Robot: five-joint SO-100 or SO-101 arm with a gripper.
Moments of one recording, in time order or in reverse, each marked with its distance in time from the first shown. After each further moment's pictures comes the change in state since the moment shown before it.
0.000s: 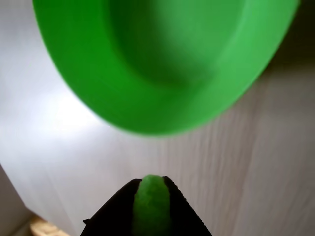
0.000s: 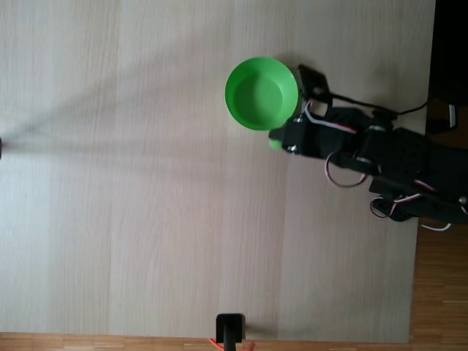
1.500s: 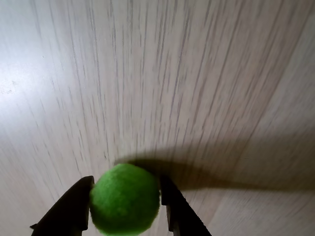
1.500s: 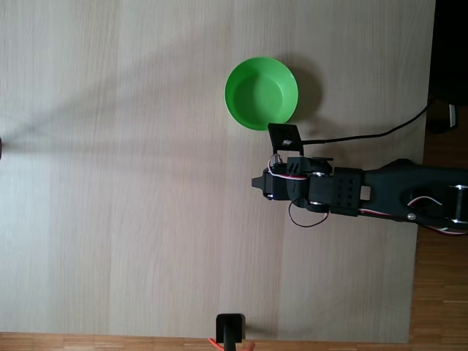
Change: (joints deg) arm -20.0 -19.2 0.4 -2.2 9.4
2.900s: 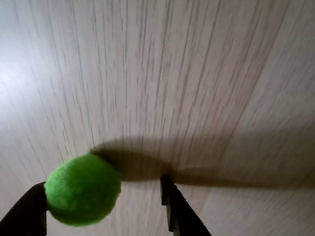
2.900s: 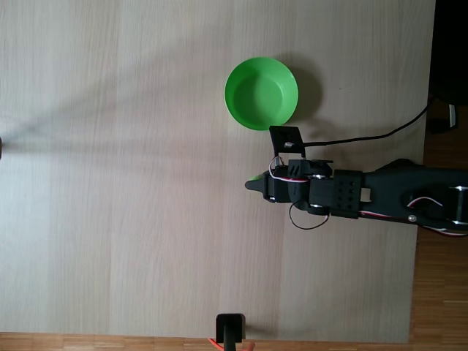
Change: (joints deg) arm -1.1 0.4 0.0 2.5 0.0
